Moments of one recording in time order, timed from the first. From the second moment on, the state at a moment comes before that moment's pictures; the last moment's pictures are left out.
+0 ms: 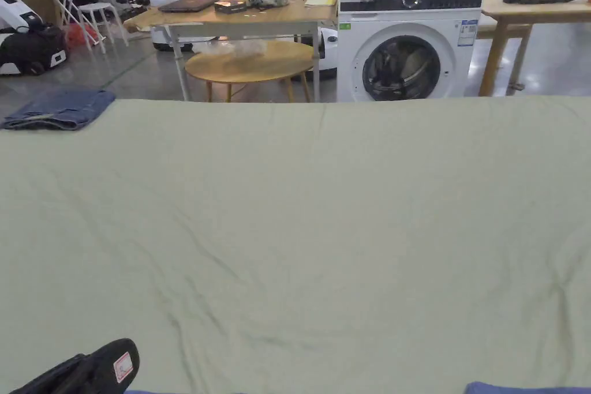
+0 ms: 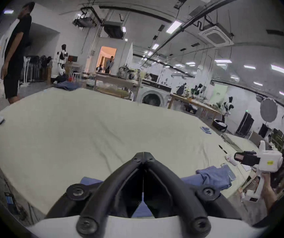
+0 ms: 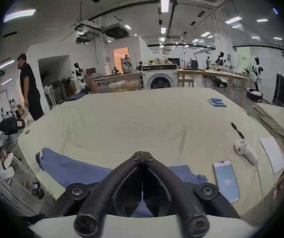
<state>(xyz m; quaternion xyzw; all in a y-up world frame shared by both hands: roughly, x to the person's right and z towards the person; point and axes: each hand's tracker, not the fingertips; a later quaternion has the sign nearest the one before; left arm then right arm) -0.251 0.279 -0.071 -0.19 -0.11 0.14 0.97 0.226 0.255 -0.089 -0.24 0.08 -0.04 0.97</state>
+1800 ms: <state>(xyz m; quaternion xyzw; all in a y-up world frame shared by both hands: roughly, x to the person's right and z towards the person) -0.158 0.155 -0.182 -0.35 -0.32 0.37 0.80 0.268 0.204 -0.048 -0.32 0.06 -0.17 0.93</state>
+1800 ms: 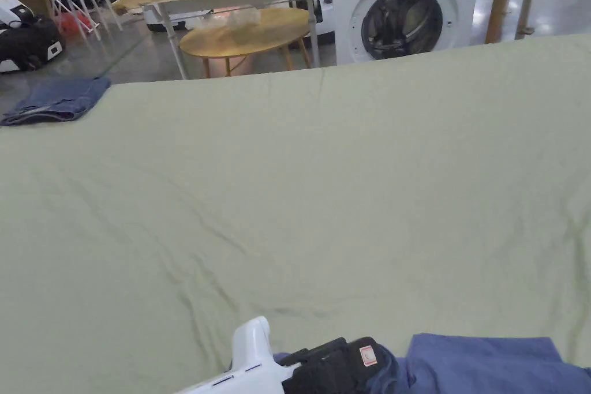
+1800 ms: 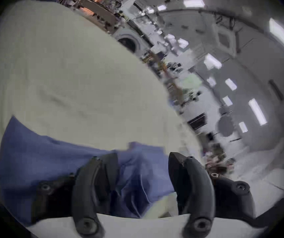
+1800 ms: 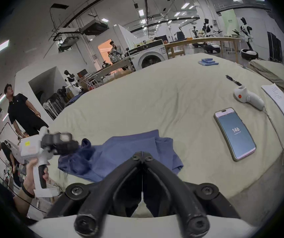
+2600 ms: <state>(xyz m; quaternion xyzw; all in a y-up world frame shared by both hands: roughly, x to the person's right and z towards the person) -0.284 0.148 -0.154 -0.34 -0.19 0.40 0.83 0.267 0.182 -0.054 -0.34 0.06 -0.21 0.91</state>
